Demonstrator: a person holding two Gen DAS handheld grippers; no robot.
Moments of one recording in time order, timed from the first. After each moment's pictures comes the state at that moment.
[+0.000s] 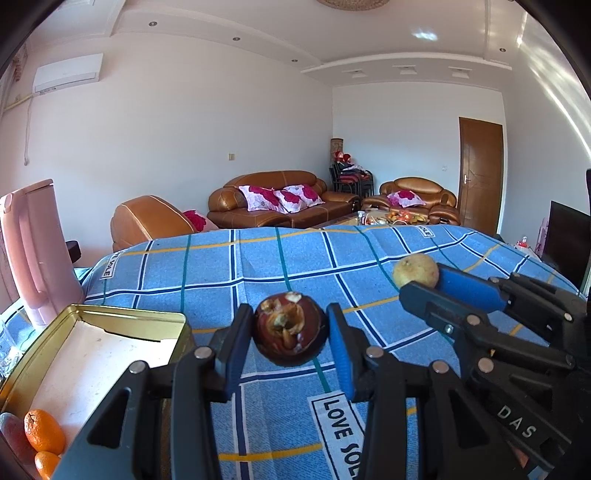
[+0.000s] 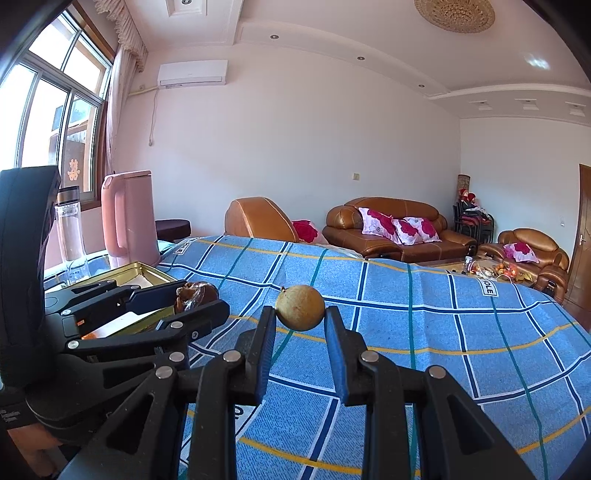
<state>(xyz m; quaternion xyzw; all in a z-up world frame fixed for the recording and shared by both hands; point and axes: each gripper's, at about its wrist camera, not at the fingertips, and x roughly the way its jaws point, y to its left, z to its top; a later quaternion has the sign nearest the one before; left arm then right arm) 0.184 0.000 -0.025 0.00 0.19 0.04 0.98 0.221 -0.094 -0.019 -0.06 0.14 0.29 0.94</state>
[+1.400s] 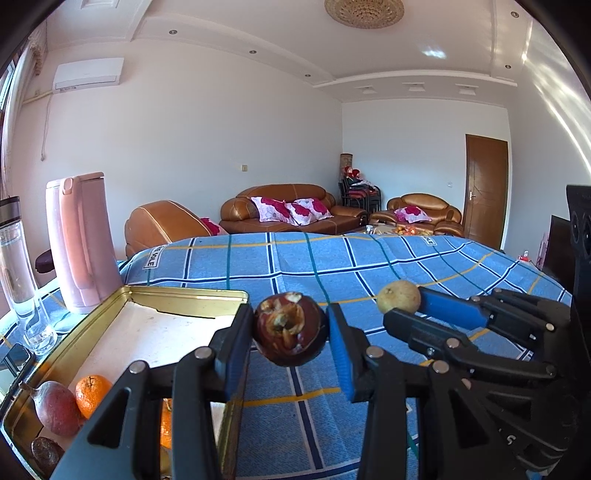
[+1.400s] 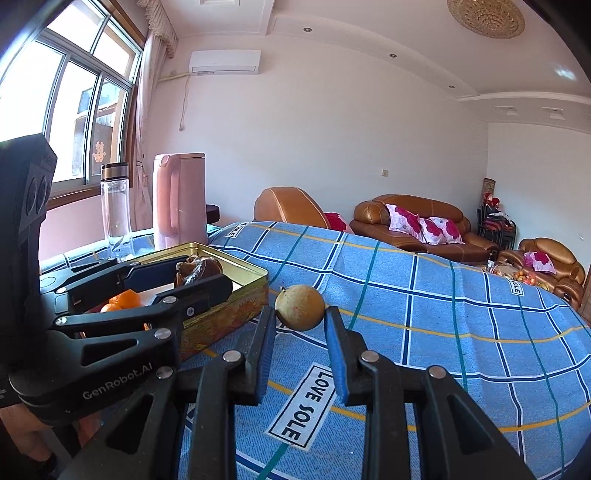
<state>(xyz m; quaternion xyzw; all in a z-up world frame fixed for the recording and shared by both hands) 0.107 0.036 -0.019 -0.01 0.16 0.05 0.99 0.157 -0.051 -0.022 -0.09 0.15 0.34 0.92</state>
